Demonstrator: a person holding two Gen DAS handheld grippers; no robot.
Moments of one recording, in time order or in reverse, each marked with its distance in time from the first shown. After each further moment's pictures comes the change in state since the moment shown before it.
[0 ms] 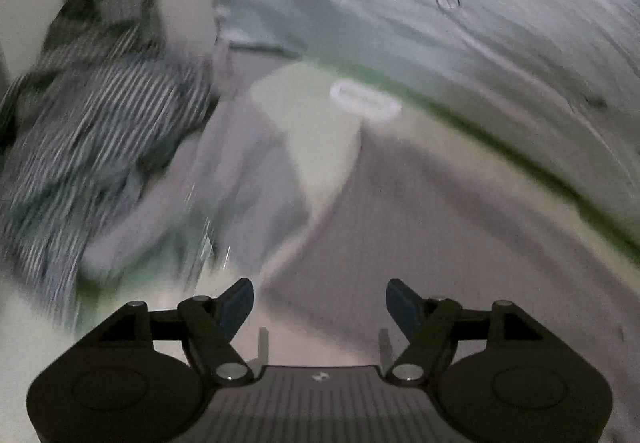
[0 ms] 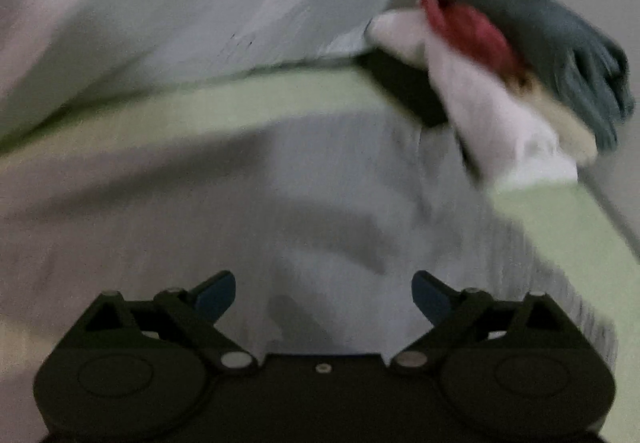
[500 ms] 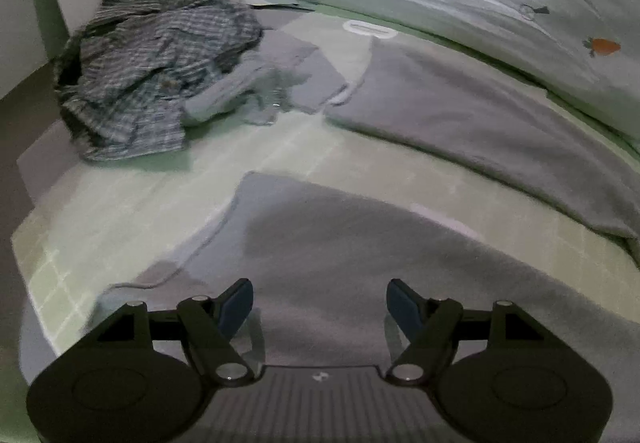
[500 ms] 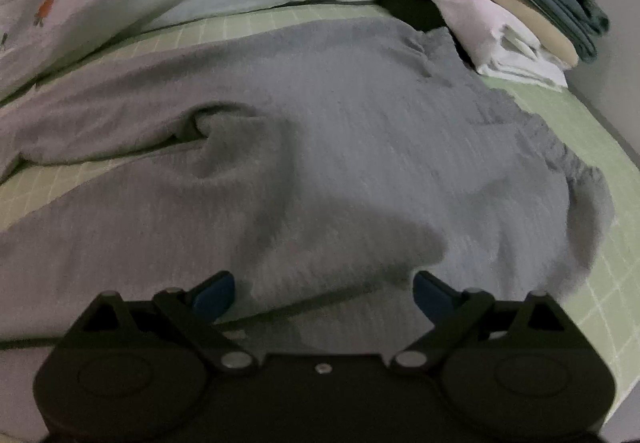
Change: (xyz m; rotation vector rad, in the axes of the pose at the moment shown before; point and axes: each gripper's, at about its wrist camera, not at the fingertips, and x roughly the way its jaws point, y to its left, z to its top) left arm -0.069 0.047 -0.114 0.106 0.016 0.035; right arm -0.056 0.004 -0.103 0.018 0.071 0.066
